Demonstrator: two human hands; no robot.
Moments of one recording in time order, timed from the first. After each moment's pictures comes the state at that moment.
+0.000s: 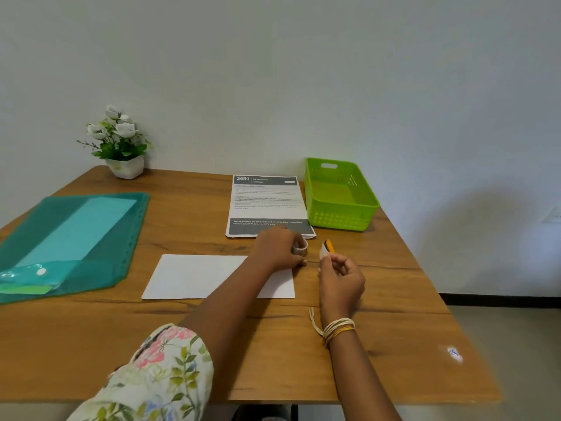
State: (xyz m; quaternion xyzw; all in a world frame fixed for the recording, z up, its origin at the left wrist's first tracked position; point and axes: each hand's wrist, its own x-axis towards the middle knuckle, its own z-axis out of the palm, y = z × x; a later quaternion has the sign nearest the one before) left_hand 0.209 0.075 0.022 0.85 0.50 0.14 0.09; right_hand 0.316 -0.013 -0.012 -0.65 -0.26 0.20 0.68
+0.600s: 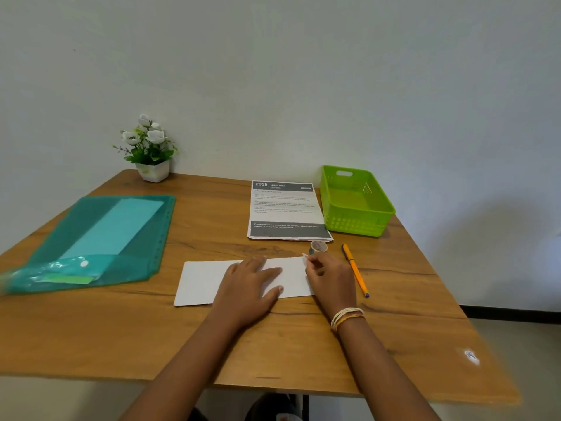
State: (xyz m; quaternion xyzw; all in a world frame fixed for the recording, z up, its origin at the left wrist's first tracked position) left_hand 0.104 -0.008 -0.018 0.82 0.54 0.18 0.06; right_hand 0.301 -0.007 -0.011 -0.64 -0.65 0.00 0.41
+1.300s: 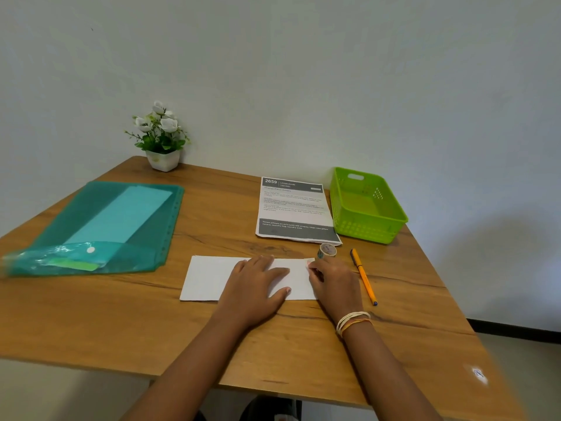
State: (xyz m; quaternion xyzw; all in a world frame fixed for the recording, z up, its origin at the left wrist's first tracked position) left_hand 0.103 -0.009 -0.017 0.82 0.55 0.18 0.07; right_hand 0.303 0.003 -0.017 -0.62 -0.73 -0.09 0.29
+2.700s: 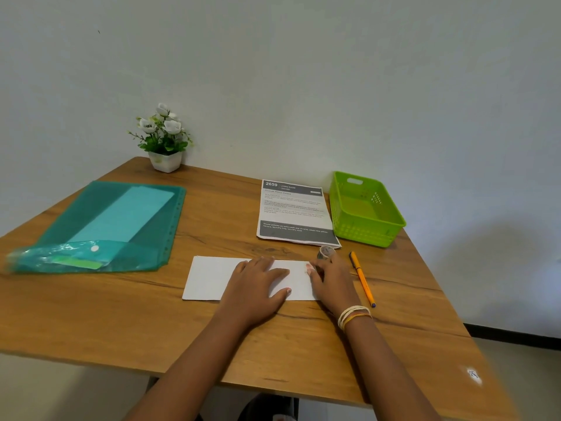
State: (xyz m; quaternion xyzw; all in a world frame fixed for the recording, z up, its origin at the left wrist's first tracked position) left_hand 0.104 -0.011 -0.014 0.81 0.55 0.19 0.08; right_hand 0.302 0.011 -0.012 -0.68 -0.69 0.06 0.25
